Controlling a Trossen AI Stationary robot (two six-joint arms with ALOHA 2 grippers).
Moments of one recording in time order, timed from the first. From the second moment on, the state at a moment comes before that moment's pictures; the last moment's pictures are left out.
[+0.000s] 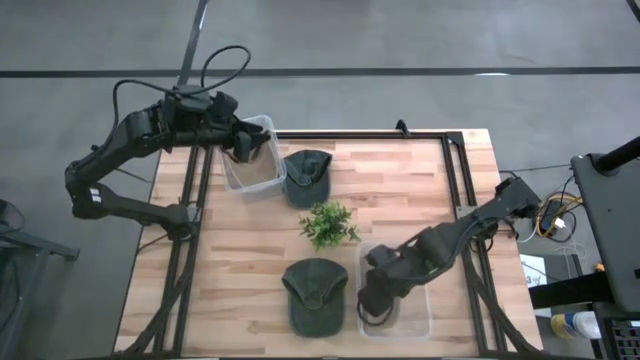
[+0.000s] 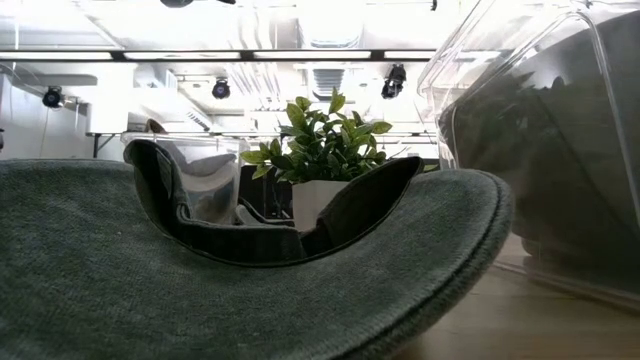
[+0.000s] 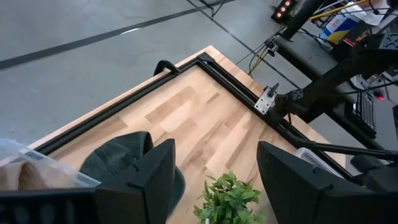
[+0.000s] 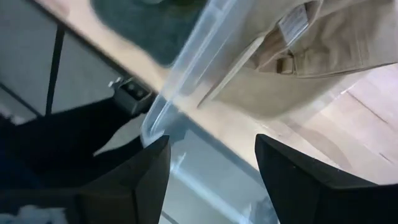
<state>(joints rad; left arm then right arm) 0.38 1.11 1.58 -0.90 -0.01 -0.46 0.52 1.72 1.70 -1.15 -0.14 1.56</state>
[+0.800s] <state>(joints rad) 0.38 1.11 1.58 -0.89 0.01 -0.44 0.52 1.72 1.41 -0.92 -0.07 1.78</state>
